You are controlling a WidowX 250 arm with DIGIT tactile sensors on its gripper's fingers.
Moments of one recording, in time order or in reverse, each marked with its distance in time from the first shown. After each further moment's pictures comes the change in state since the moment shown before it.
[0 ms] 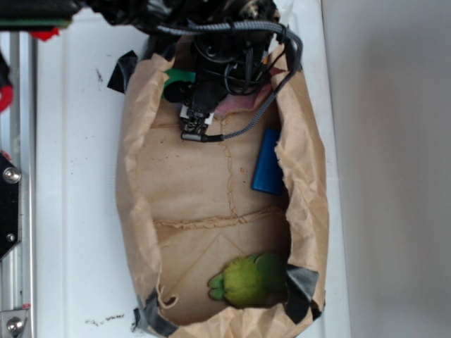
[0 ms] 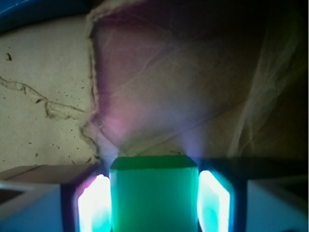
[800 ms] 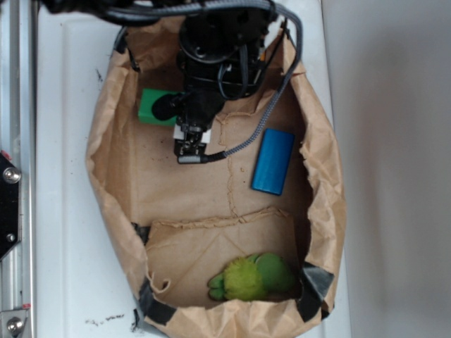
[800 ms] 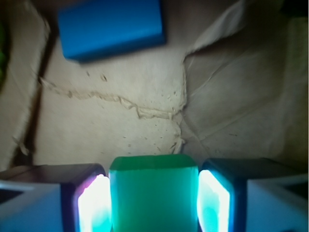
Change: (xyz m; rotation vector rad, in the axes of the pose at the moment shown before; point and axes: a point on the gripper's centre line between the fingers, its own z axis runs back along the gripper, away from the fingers) arm 0.007 -0.038 0.047 -0.081 -0.054 0.135
